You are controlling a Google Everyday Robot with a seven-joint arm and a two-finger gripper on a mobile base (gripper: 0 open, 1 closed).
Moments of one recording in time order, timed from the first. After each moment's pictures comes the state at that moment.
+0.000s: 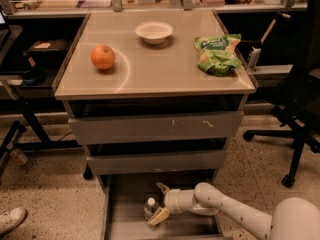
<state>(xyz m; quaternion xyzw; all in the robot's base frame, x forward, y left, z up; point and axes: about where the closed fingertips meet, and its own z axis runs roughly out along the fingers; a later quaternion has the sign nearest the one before) 0.518 0.031 0.257 -0.50 0.68 0.37 0.38</state>
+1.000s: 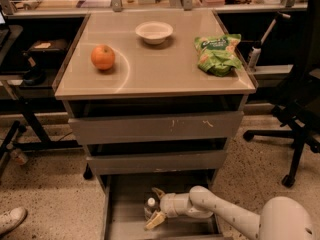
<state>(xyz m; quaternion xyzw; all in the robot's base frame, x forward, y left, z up) 0.509 0.050 0.228 -0.49 0.68 0.40 0.37</state>
